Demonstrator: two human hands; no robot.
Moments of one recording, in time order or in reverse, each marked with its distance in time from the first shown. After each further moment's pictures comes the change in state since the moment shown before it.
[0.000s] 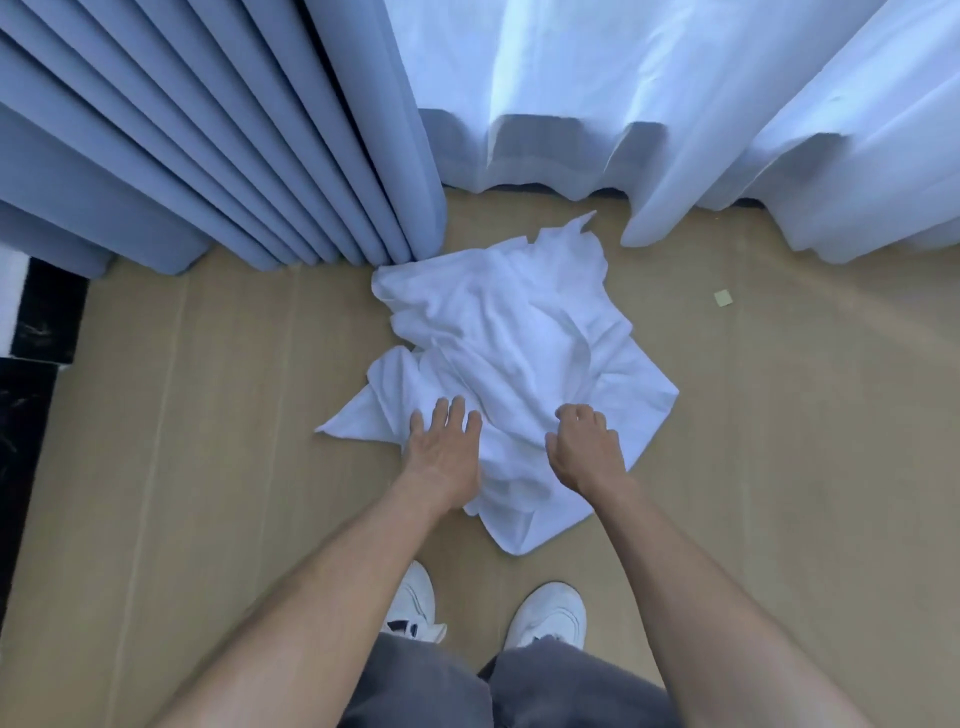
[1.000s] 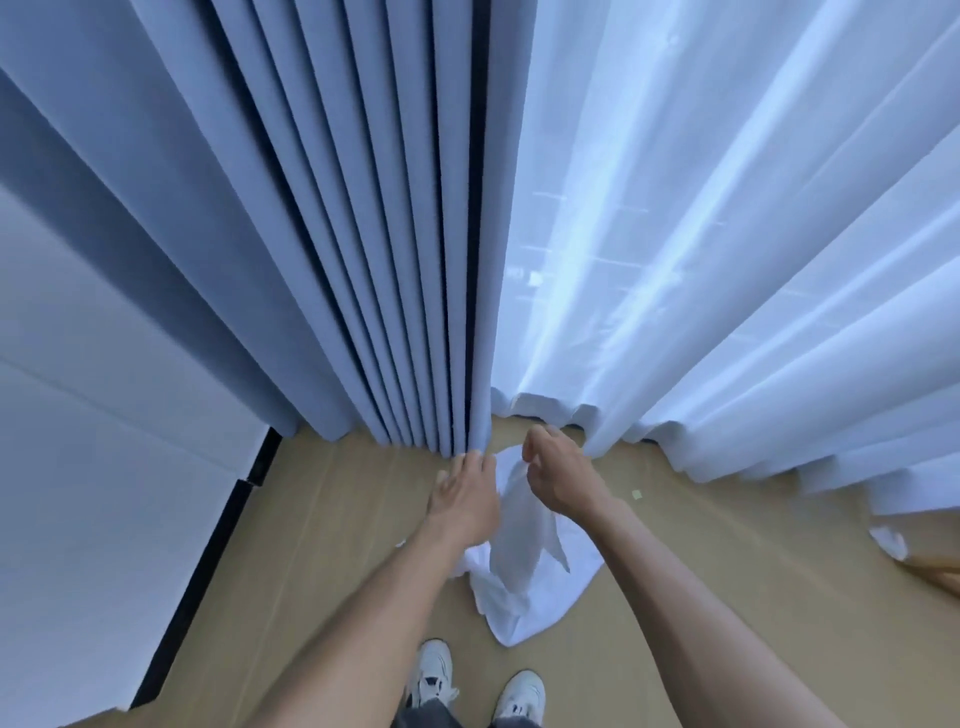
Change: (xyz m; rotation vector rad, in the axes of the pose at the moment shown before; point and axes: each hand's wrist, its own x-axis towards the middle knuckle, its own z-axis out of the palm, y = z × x) left_hand -0.381 -0.027 -0.330 -0.366 0.400 -0.045; right_hand -0.334 -0.183 -0.418 0.143 0.252 -0.438
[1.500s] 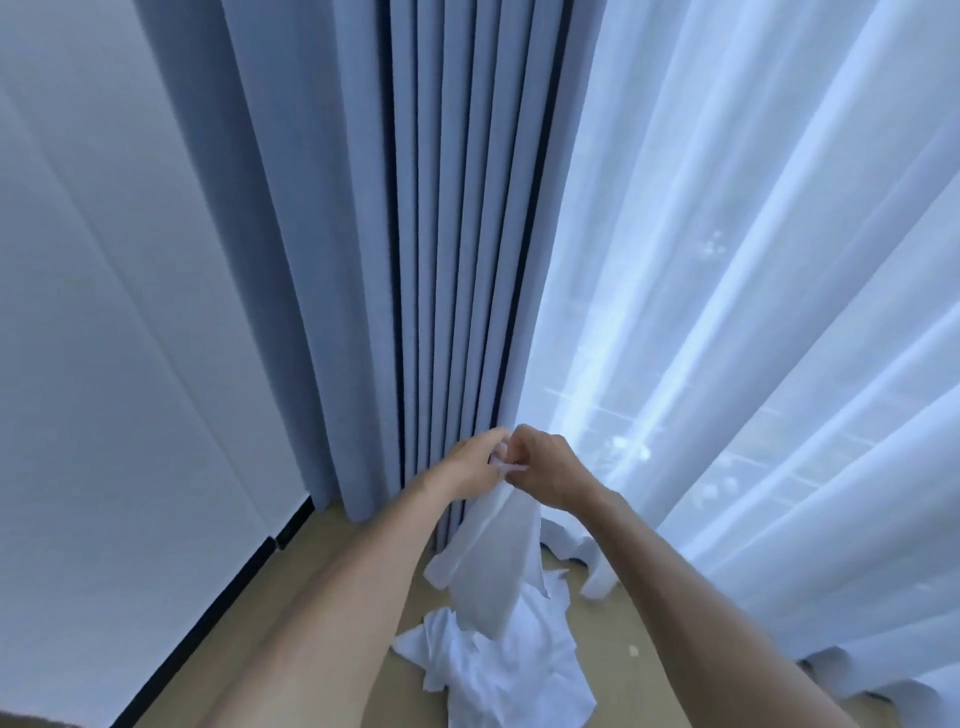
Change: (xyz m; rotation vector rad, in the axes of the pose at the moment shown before) left_hand -0.127 0.056 -0.177 -0.614 0.165 0.090; right_hand -0.090 -0.121 -0.153 -0.033 0.040 -0.332
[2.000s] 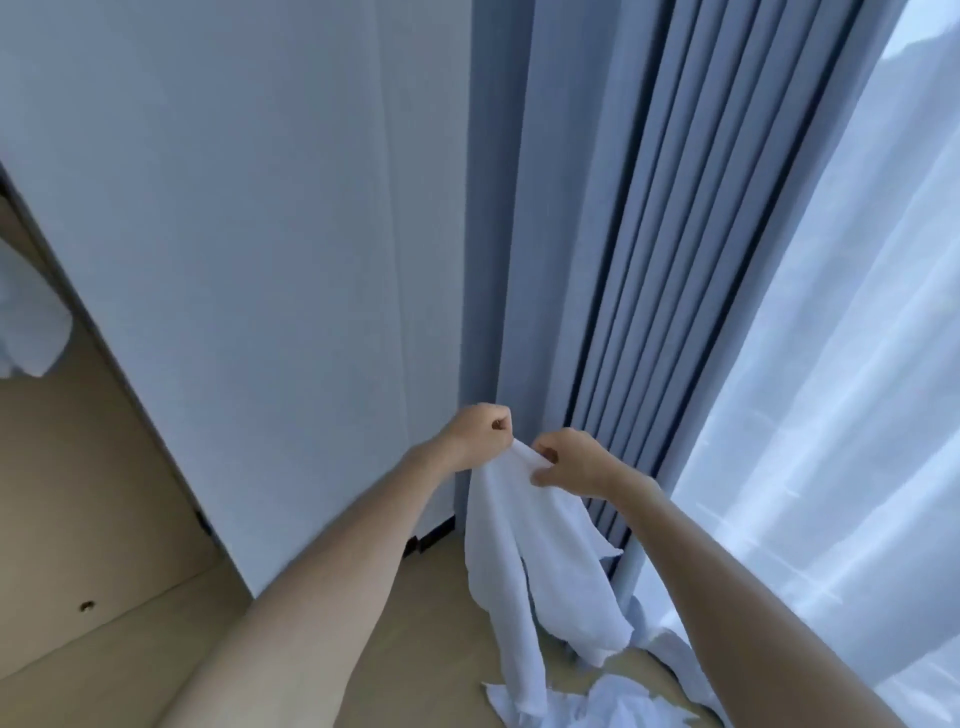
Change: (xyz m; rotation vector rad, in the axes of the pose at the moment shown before) left_hand -0.163 -0.012 -0.102 0.076 0.586 -0.188; right_hand 0.005 -0.146 0.005 -0.144 -0.253 -0.411
